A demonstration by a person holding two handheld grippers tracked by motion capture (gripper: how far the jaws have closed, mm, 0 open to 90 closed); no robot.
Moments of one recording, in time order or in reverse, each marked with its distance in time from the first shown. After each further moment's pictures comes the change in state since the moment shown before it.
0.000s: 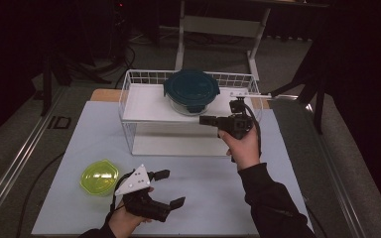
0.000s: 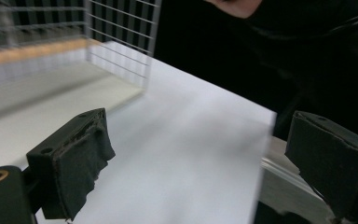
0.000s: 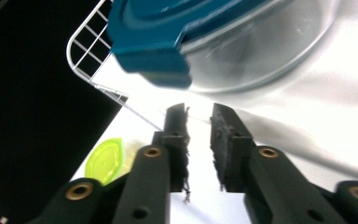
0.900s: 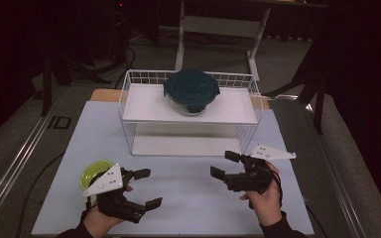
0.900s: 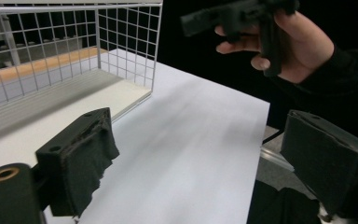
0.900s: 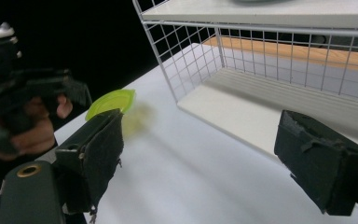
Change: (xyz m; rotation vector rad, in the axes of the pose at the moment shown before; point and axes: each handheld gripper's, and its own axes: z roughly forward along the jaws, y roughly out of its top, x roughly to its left) left arm 0.018 0.003 -0.056 -0.012 0.009 0.057; right arm 0.000 -0.119 -0.055 -0.151 0.066 -0.319
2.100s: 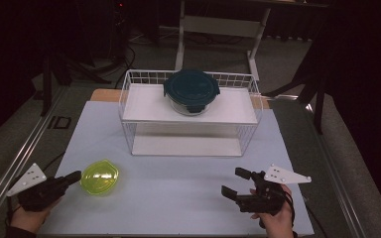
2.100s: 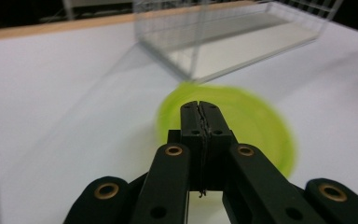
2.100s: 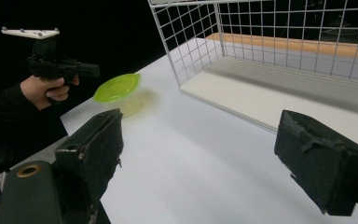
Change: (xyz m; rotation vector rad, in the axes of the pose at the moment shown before) left arm 0.097 -0.082 -0.145 0.118 0.494 -0.100; right arm 0.007 -0.039 -0.034 -0.025 -0.002 -0.014
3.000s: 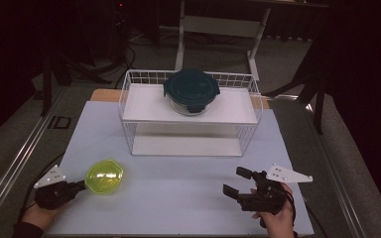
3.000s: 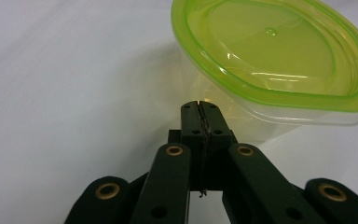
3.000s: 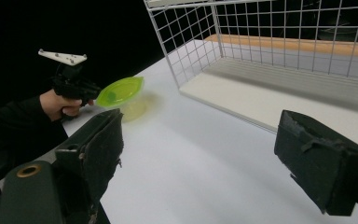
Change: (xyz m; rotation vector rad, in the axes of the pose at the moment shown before) left arm 0.005 -0.022 0.042 0.220 -0.083 0.007; right arm -0.004 0.000 -0.002 -0.011 0.002 0.023
